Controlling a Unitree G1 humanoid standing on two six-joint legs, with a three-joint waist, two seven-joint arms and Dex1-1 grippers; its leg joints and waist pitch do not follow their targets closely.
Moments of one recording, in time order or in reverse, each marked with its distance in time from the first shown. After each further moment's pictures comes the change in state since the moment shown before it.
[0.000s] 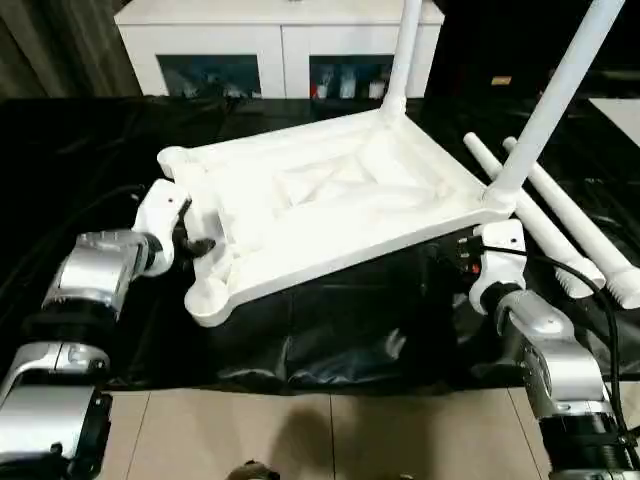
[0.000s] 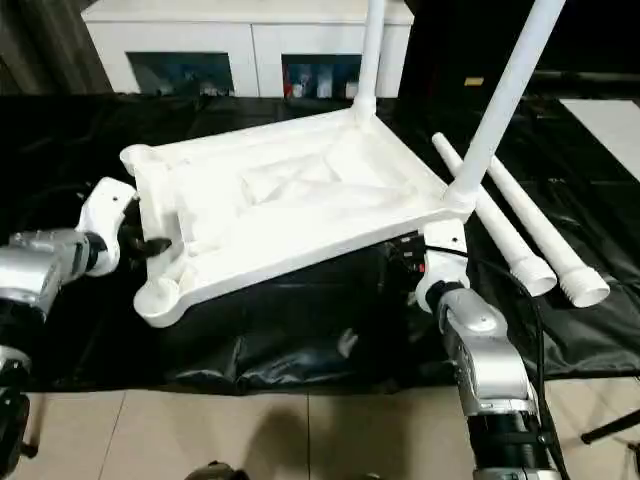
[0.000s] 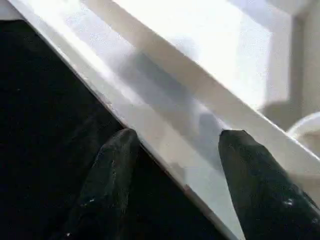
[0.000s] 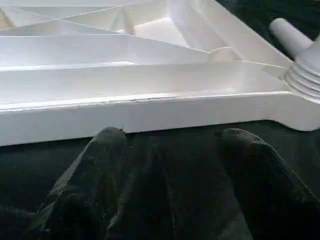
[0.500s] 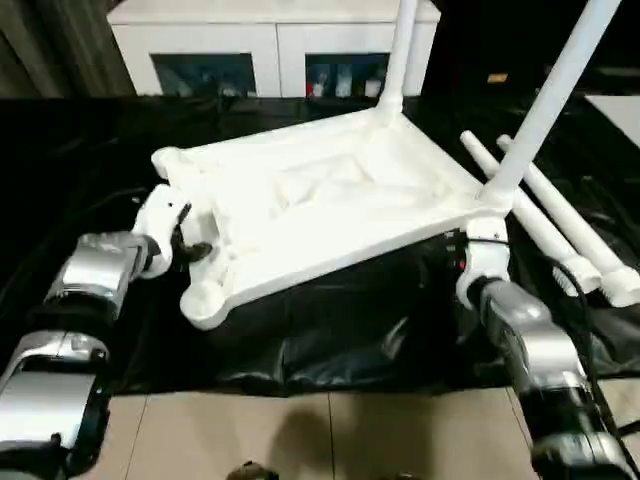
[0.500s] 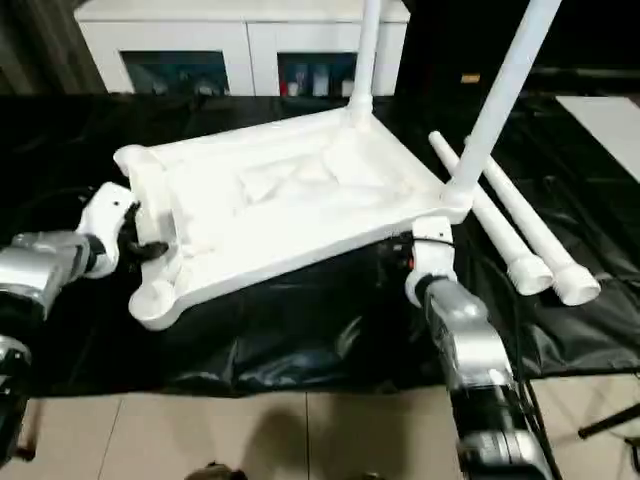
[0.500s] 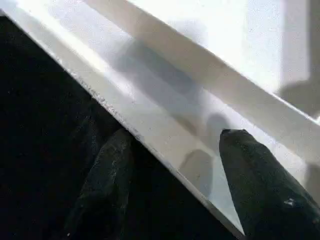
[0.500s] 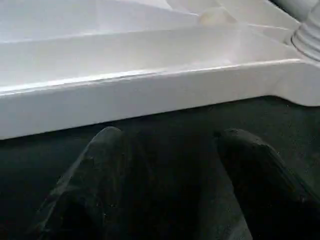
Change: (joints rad) left arm -0.026 0.052 -0.100 0.113 0.069 -0.101 -0.066; right arm -0.191 0.036 0.007 0.320 -0.051 -0.008 -0.089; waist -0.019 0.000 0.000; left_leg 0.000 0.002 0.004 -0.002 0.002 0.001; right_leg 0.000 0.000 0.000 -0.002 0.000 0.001
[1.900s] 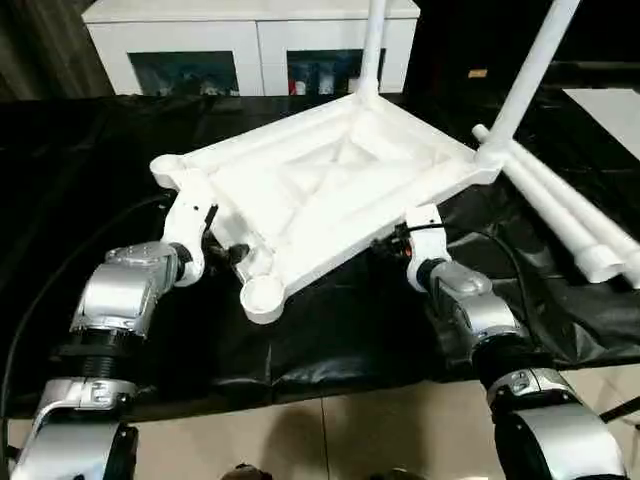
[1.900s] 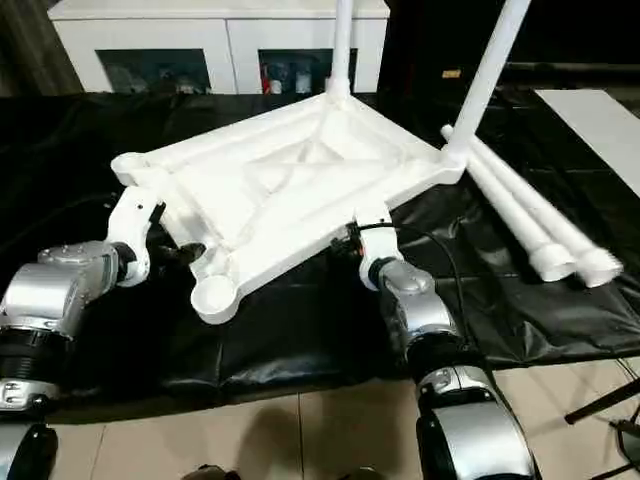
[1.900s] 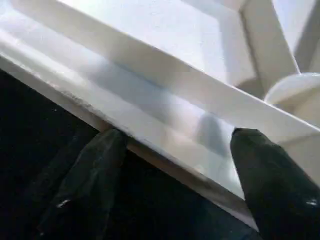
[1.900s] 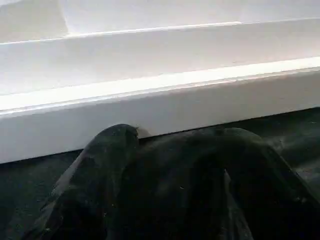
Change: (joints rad) left arm 0.172 -0.137 0.111 -0.463 -0.087 0.272 0.050; right arm -0.205 0.098 0.057 0.408 -0.067 -0.267 0.150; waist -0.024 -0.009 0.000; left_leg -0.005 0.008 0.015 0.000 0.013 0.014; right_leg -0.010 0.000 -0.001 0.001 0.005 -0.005
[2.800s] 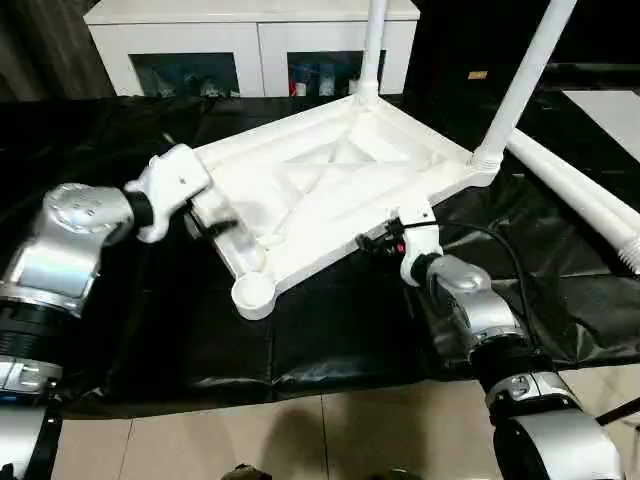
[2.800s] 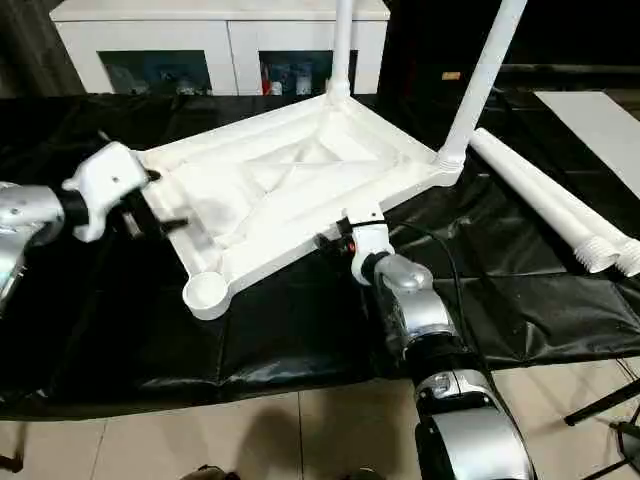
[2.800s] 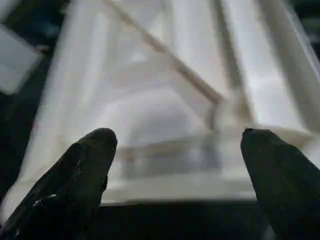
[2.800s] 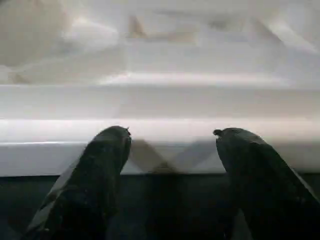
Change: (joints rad) left arm -0.090 0.276 -0.236 0.012 0.102 -0.566 -0.365; right arm 0.067 -0.043 0.037 -0.198 0.026 -0.011 0.176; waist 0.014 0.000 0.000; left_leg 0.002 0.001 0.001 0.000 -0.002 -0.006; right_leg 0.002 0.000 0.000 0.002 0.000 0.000
